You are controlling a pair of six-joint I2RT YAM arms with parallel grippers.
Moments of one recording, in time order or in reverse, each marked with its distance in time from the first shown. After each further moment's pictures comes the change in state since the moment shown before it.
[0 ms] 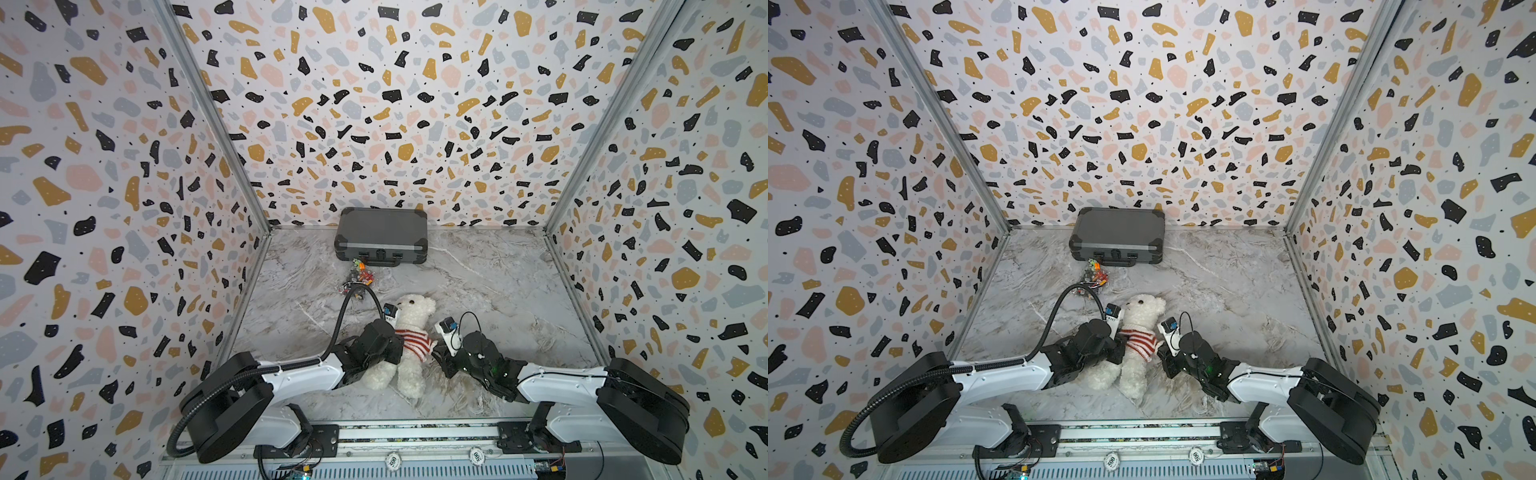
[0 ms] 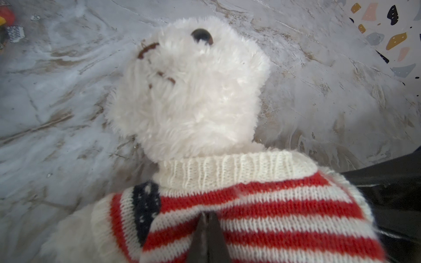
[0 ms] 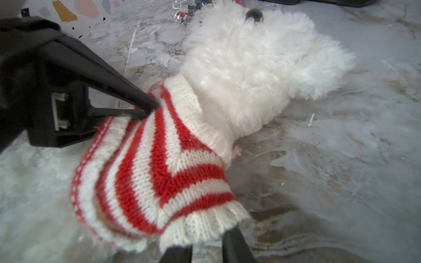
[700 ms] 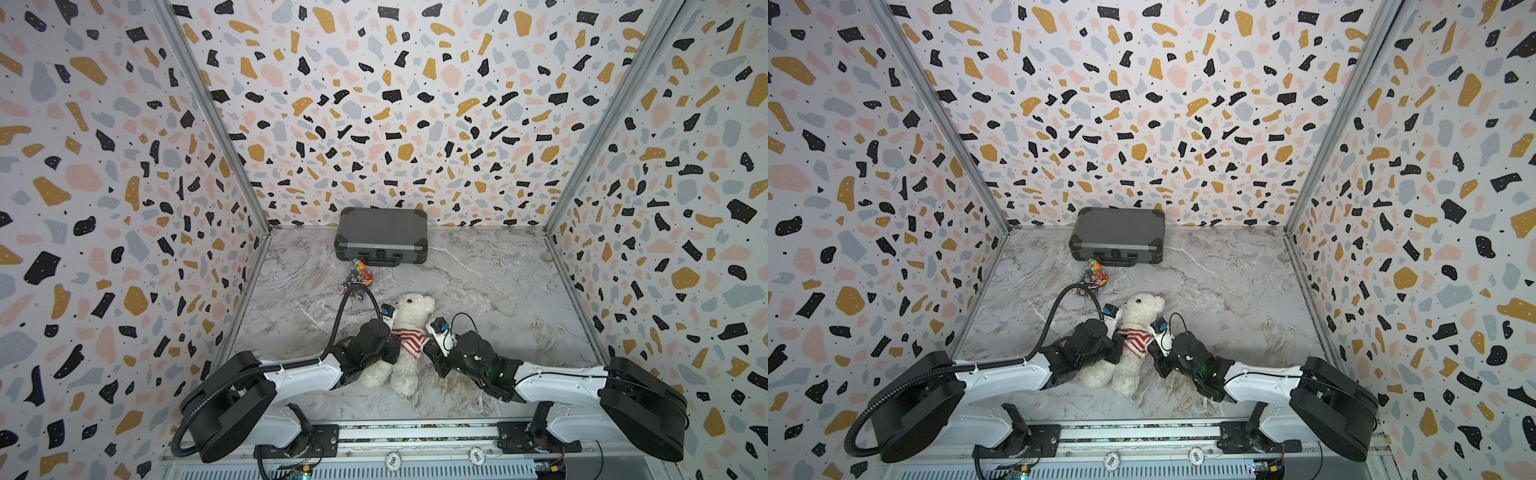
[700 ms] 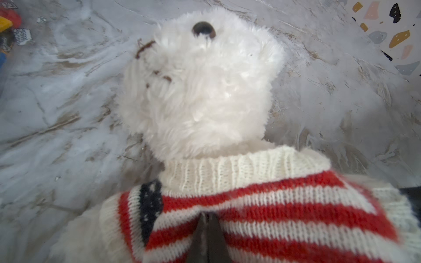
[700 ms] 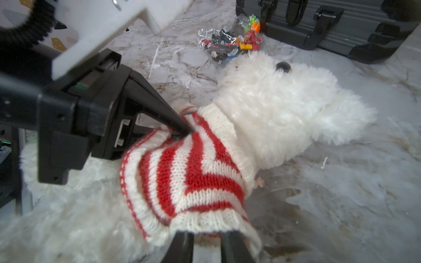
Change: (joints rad) left arm 0.032 0.008 -0.034 0.053 0.023 0.040; right arm 0.056 0.015 0.062 0.018 0.047 -0.079
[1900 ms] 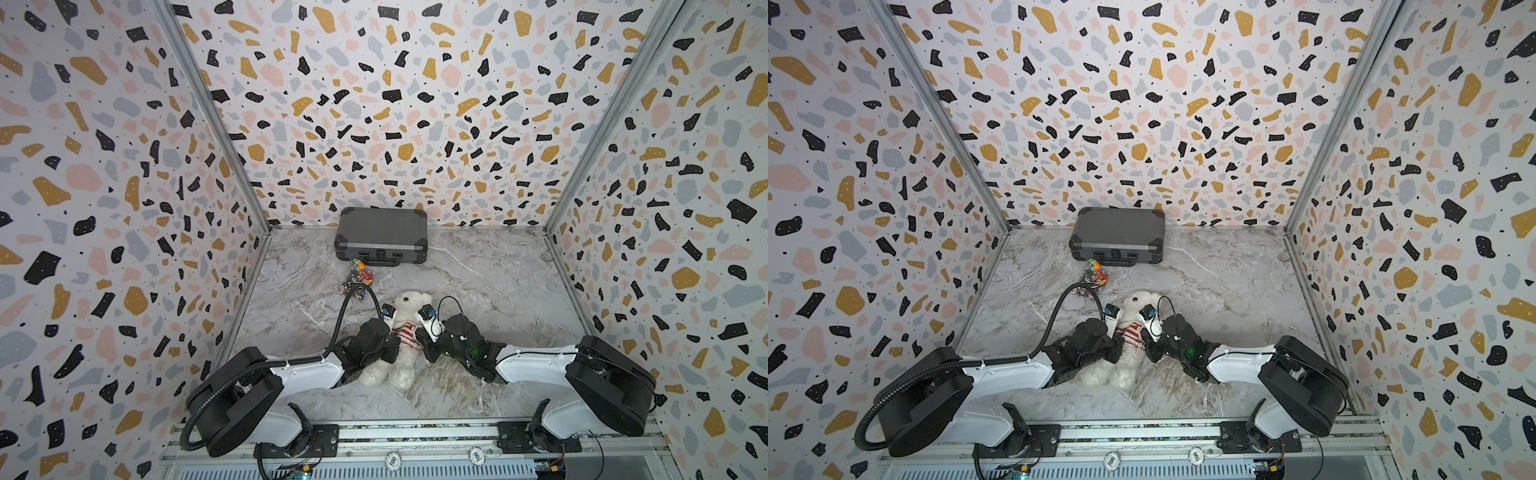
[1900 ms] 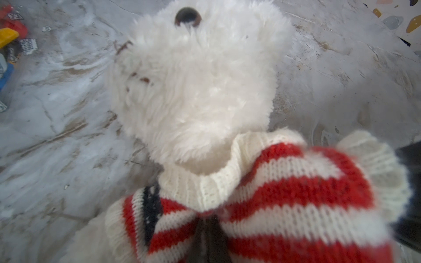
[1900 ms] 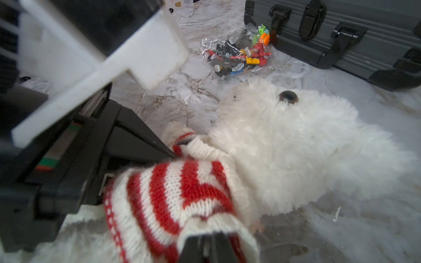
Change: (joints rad) left arm 0.007 0.027 -0.012 0.036 0.004 0.060; right arm -0.082 0.190 0.146 0.035 -0.115 -0.090
